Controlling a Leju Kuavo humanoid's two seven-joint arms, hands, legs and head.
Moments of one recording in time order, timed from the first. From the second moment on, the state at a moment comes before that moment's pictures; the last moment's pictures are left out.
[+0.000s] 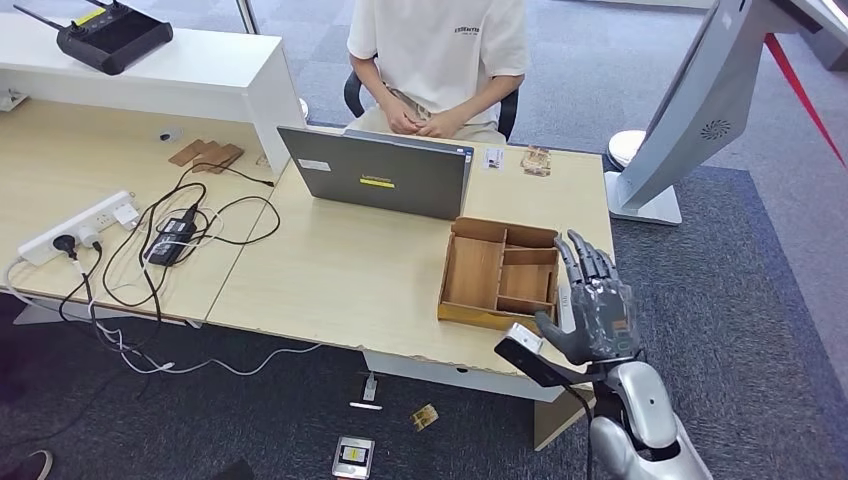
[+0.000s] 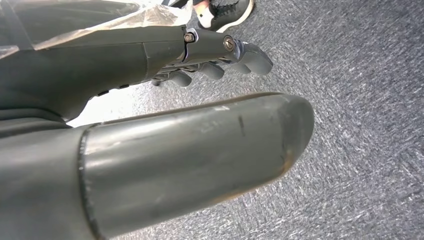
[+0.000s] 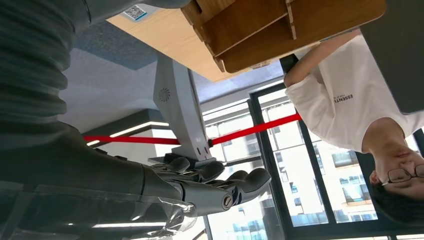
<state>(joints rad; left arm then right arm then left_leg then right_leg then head) -0.20 0.14 0.32 -0.20 -1.06 0.15 0.02 -0.23 -0.21 0.55 -1.46 1.16 -0.31 0.11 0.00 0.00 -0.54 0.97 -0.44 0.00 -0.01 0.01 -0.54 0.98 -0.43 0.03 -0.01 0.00</state>
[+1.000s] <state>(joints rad) -0.20 0.12 0.32 -0.20 -1.08 0.17 0.02 -0.27 -0.15 0.62 -1.28 1.21 -0.39 0.13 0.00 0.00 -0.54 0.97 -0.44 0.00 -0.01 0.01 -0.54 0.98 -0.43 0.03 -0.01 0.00</state>
